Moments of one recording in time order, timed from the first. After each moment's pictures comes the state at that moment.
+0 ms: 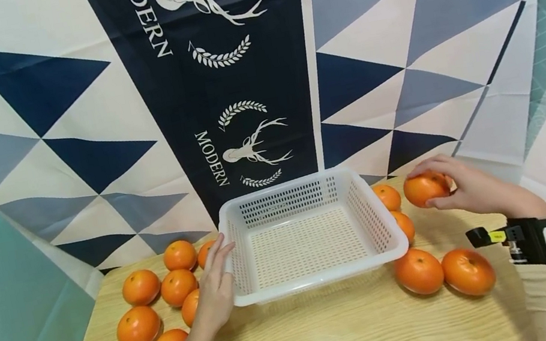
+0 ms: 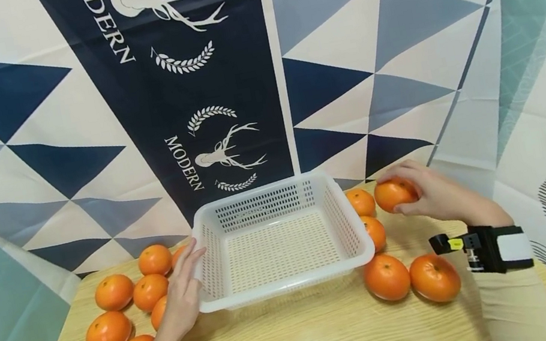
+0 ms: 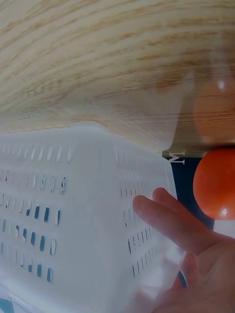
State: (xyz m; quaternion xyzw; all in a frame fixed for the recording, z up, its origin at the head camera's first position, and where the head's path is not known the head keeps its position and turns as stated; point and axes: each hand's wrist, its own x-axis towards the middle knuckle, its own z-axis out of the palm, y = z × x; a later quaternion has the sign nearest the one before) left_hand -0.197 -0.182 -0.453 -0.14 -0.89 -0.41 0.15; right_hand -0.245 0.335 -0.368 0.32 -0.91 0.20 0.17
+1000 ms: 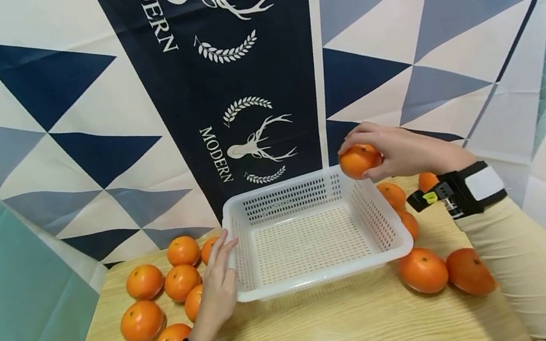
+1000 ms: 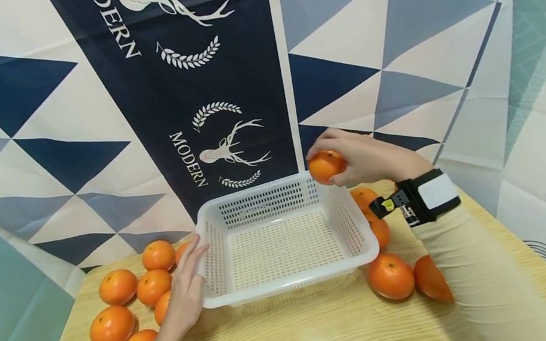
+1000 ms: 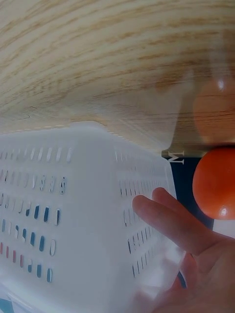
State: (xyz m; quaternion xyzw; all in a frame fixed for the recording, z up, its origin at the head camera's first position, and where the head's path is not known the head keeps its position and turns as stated) left_hand -0.199 -0.183 -0.454 -0.14 -0.89 -0.40 0.16; right_hand -0.291 0.225 -0.285 0.33 -0.93 0.17 0.05
